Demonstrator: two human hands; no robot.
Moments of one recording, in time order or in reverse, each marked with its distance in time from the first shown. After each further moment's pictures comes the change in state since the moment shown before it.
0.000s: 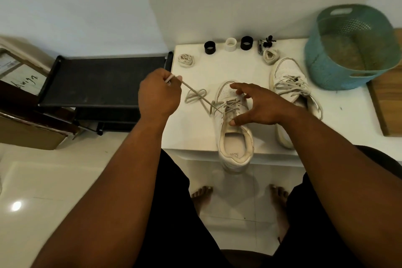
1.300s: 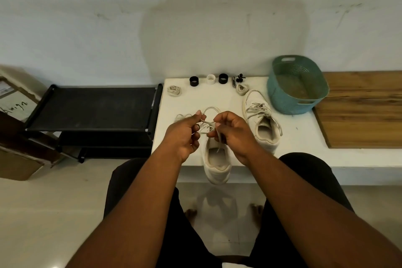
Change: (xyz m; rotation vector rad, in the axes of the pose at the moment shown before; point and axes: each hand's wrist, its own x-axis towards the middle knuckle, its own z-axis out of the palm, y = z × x) left_hand -0.079 0.044 0.002 -0.983 -0.547 -0.631; right_hand -0.071 -0.068 0.041 0.903 0.364 0.061
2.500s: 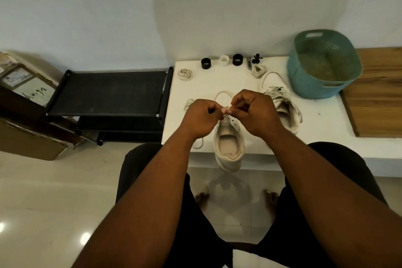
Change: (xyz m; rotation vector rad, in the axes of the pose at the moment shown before) left_hand 0.034 -0.011 0.003 0.845 -0.091 0.544; right_hand 0.036 0.007 -0.033 -0.668 0.069 -0.361
